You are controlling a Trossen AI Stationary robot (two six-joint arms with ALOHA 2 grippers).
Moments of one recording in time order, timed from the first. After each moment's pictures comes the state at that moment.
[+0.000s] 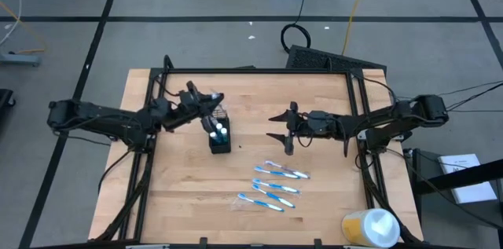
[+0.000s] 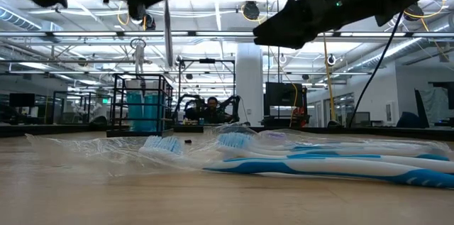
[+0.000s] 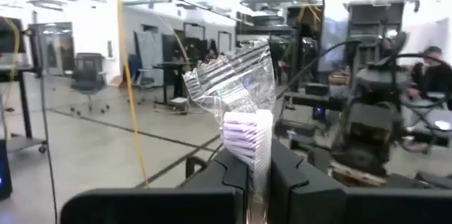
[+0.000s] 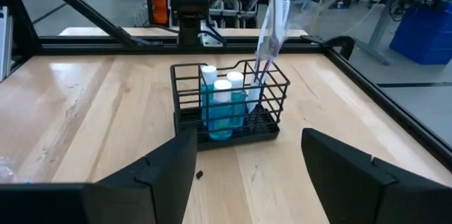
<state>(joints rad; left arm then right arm) 0.06 1.03 0.46 0.79 -0.33 0.04 0.01 1.35 0.59 0.54 0.16 -0.01</state>
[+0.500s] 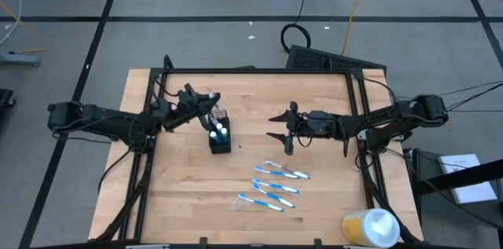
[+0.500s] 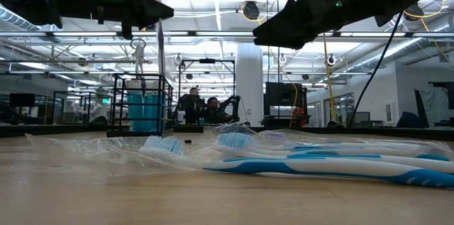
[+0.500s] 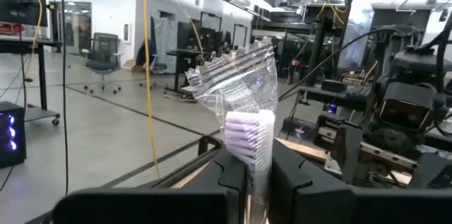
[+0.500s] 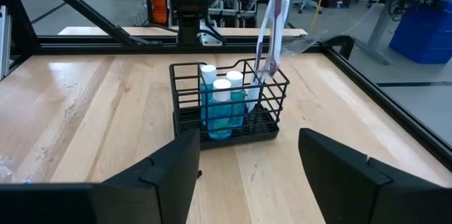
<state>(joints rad) 0.14 1.05 0.32 0.91 -0.32 -0.06 0.01 1.35 0.59 0.54 0.16 -0.01</state>
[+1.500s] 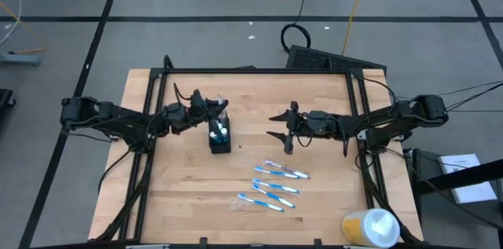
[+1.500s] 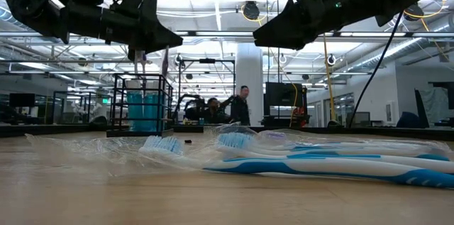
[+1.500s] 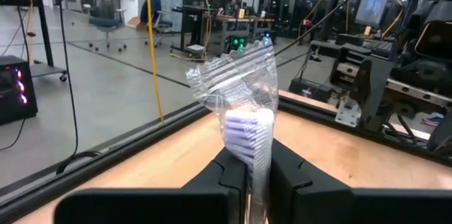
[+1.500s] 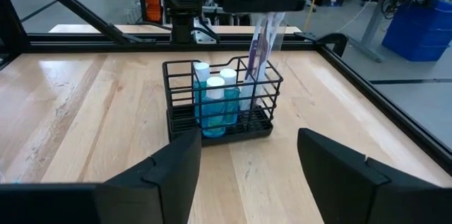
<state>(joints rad) 0.14 1.24 0.32 0.94 -0.34 -0.13 0.01 1.35 0.59 0.54 0.18 -0.01</state>
